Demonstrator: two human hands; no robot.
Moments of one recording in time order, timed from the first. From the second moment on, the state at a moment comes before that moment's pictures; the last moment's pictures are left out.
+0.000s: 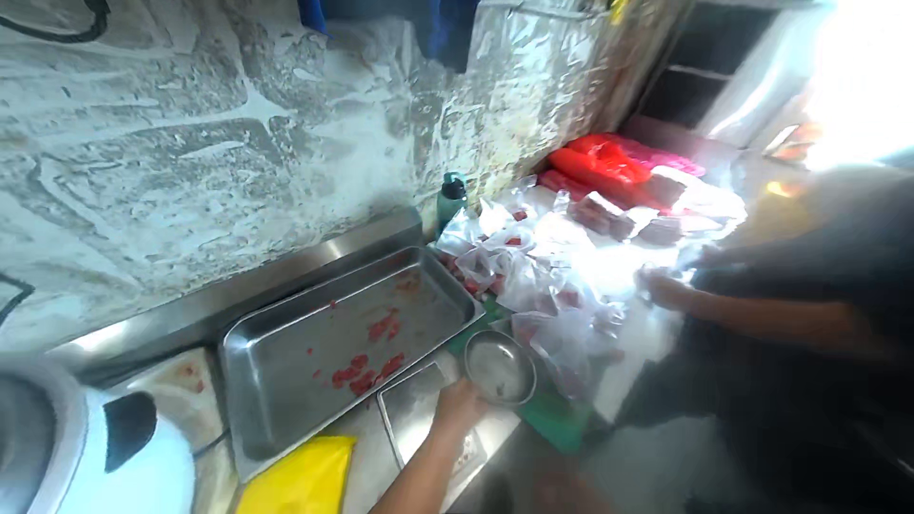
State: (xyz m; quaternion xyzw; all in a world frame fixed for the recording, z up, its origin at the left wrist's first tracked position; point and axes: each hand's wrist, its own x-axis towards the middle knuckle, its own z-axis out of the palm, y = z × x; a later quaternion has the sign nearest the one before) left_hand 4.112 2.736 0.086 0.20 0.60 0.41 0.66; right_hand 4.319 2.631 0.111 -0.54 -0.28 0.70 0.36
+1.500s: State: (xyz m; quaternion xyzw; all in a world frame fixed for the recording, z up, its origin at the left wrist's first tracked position) left_hand 3.989 2.580 0.161 0.44 0.75 0.43 0.26; right_hand 4.264 2.806 0.122 -0.58 -0.66 0.43 0.20
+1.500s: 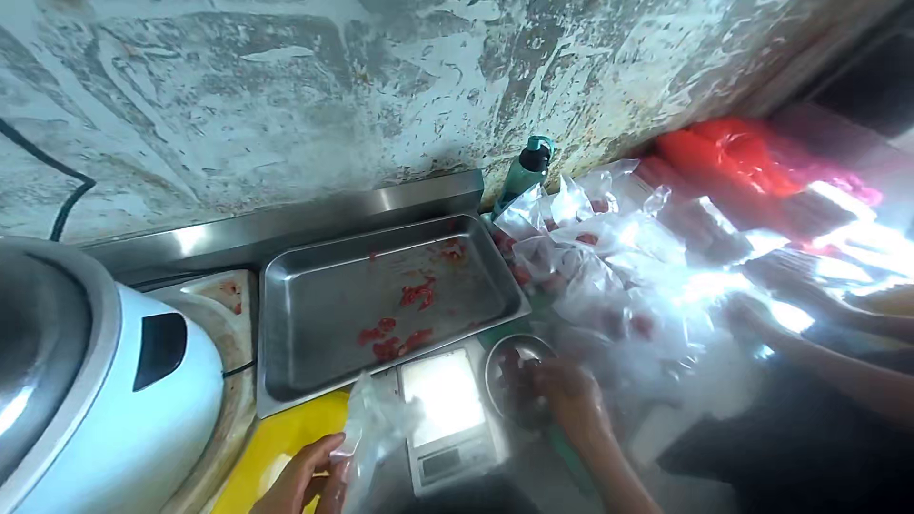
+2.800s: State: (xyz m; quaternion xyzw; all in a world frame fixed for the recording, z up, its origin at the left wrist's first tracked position) left_hand 4.018 2.623 0.147 0.16 0.61 0.72 0.29; right_hand 4.188 2.746 0.150 -0.40 -0.36 0.78 0.31
